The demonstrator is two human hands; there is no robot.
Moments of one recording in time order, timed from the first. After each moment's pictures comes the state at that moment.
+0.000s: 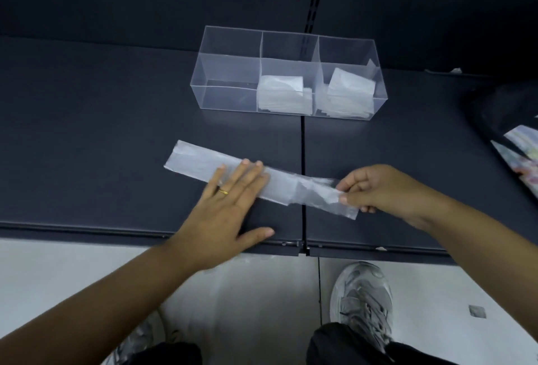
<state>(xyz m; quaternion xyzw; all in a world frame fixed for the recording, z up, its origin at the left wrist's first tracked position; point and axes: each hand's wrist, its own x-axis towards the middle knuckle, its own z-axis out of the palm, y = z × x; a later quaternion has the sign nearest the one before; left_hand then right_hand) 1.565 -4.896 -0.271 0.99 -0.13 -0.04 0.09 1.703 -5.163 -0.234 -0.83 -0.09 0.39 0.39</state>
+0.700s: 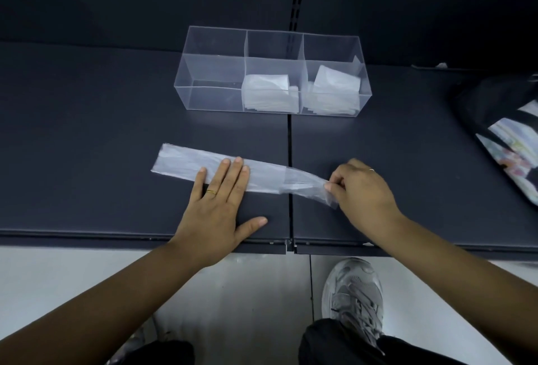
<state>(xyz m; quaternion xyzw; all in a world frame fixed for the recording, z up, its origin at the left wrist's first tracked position) 1.572 -4.913 -0.282 1.00 -0.04 -0.08 0.04 1.677 -5.147 -0.249 -0.97 -0.17 0.09 0.15</state>
